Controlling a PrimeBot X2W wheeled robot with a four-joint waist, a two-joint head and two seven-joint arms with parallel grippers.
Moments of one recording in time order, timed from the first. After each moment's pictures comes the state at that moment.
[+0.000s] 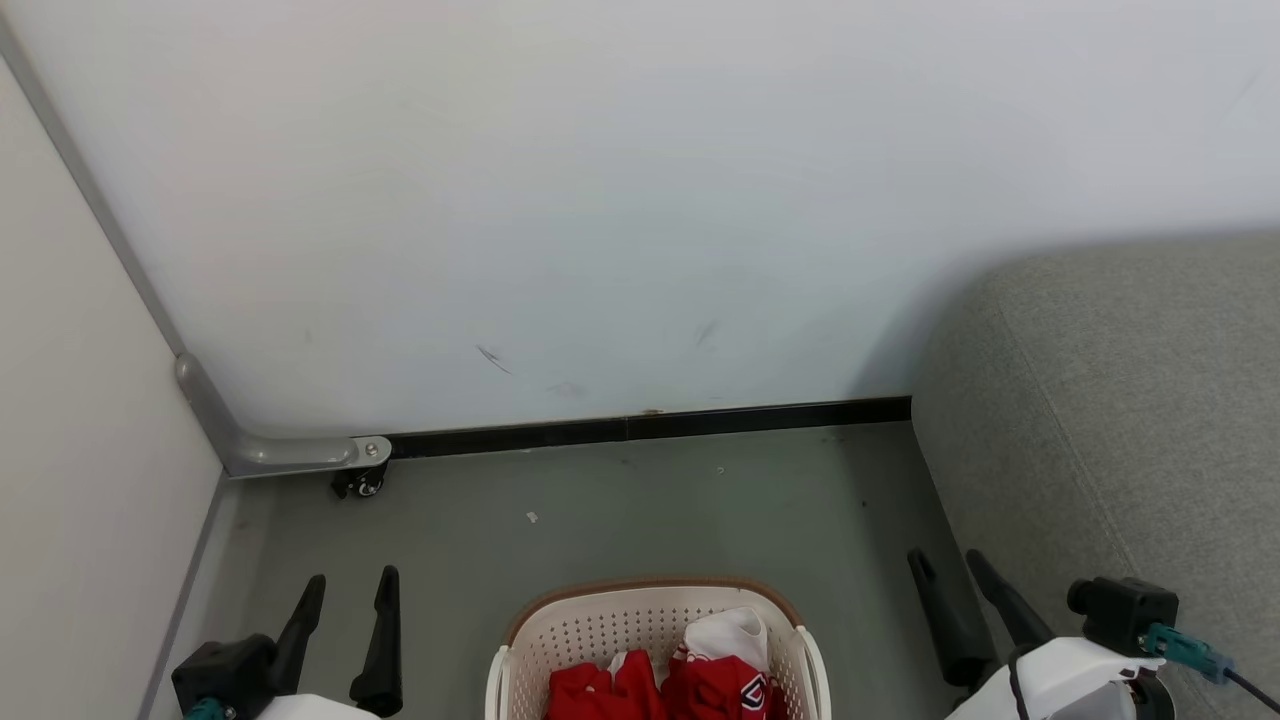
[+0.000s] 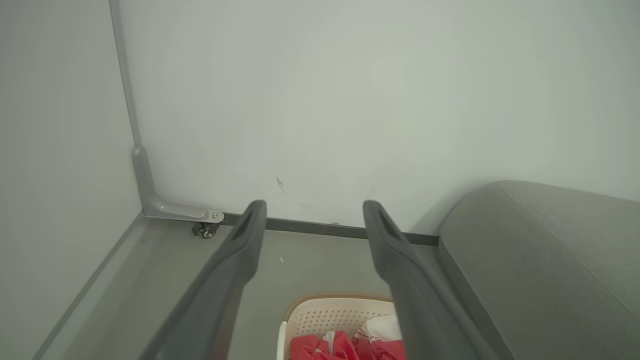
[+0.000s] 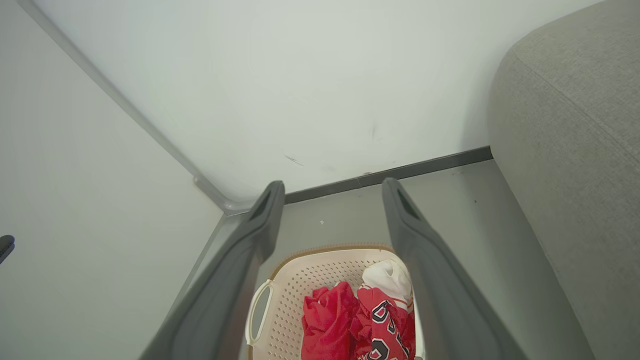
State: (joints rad) left arm 0.02 0.11 -0.19 0.15 -0.55 0.09 -0.15; right arm -0.02 -0.04 0.10 0.27 0.45 0.13 -0.15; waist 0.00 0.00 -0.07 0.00
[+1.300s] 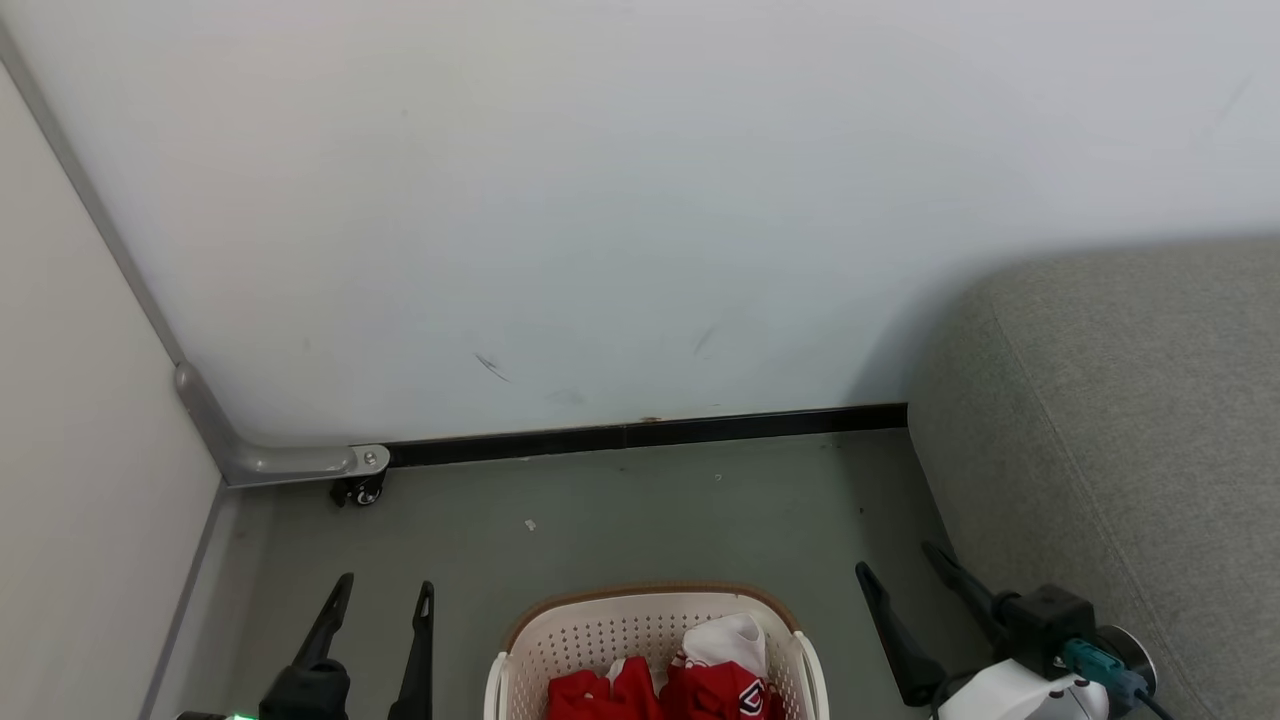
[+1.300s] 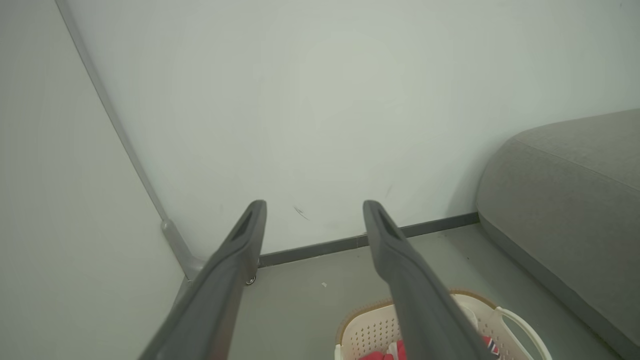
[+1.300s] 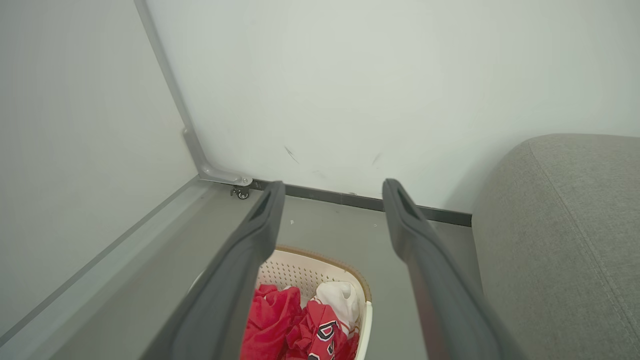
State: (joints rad) left arm 0.03 0.11 -0.25 0.16 -0.21 0.17 -0.25; right arm -0.02 -0.04 0.17 0.24 0.05 0.13 -0.25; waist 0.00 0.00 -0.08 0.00
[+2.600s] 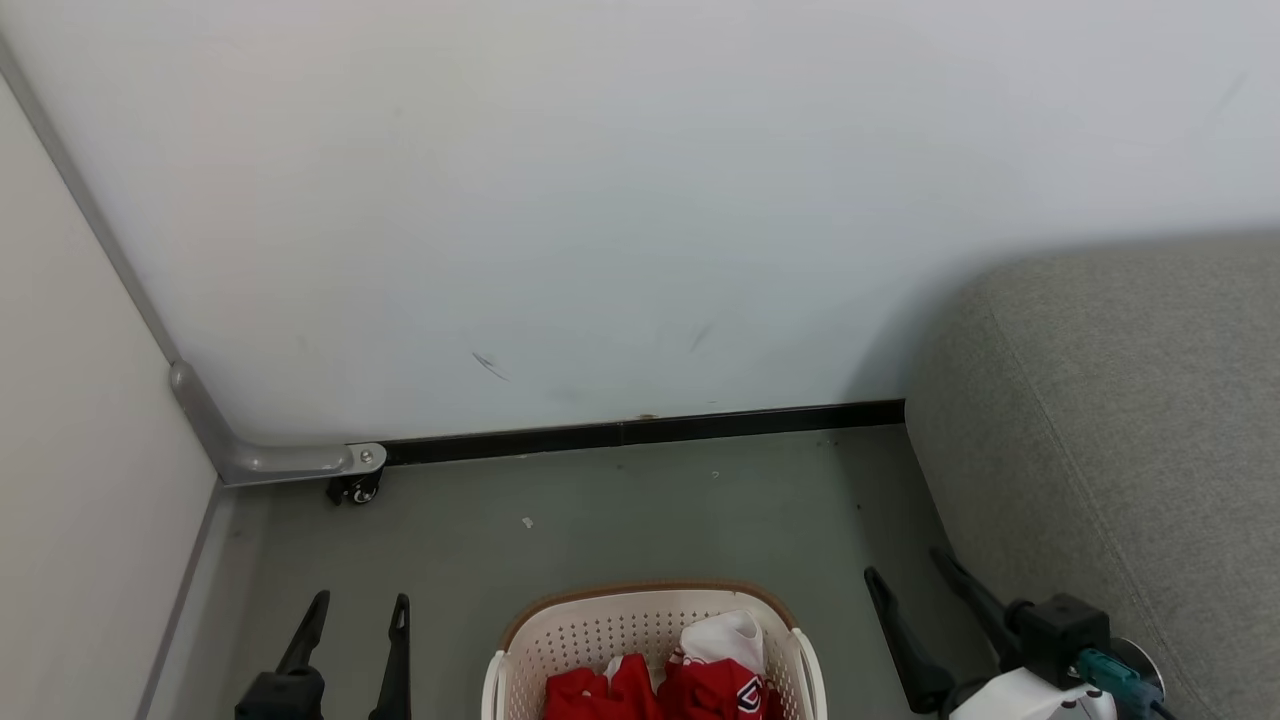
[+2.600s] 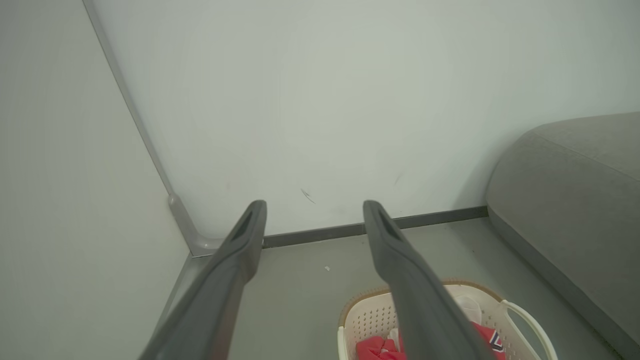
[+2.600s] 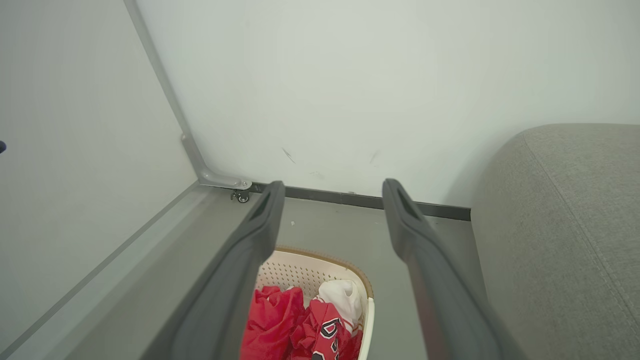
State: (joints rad) left arm 0.03 0.10 -0.21 0.21 -0.25 0.15 -0.25; right arm 0.00 -0.04 0.15 0.22 0.07 0.13 -0.25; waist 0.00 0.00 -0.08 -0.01
